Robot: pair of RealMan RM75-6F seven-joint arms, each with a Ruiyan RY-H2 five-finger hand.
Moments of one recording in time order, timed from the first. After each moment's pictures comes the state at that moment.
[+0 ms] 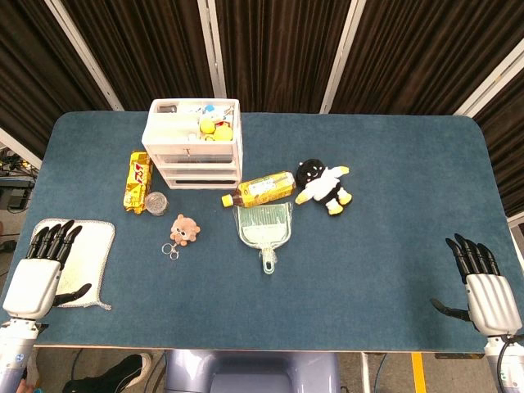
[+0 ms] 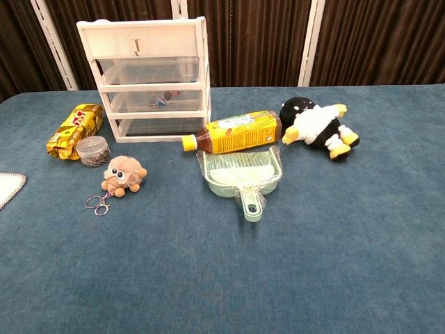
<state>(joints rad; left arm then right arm) -0.14 -1.18 -0.02 -1.70 1.54 1.46 0.18 0.07 -1.08 0.04 -1.67 -1.51 1.45 0.02</state>
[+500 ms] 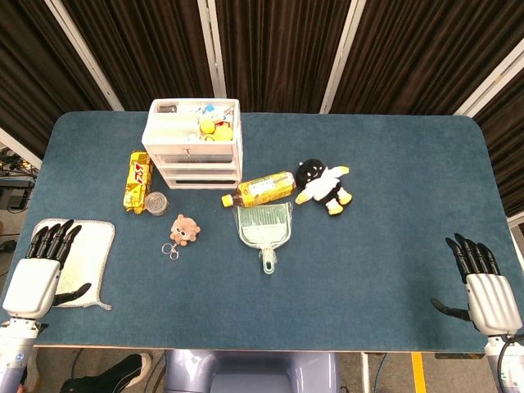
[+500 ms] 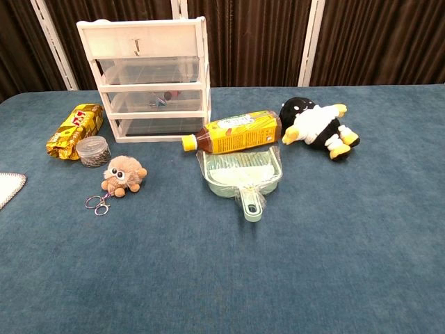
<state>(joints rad) -0.14 -1.18 -0.02 -1.69 1.53 1.46 0.17 0.08 -1.08 0.04 -1.67 -1.52 1.45 0.02</state>
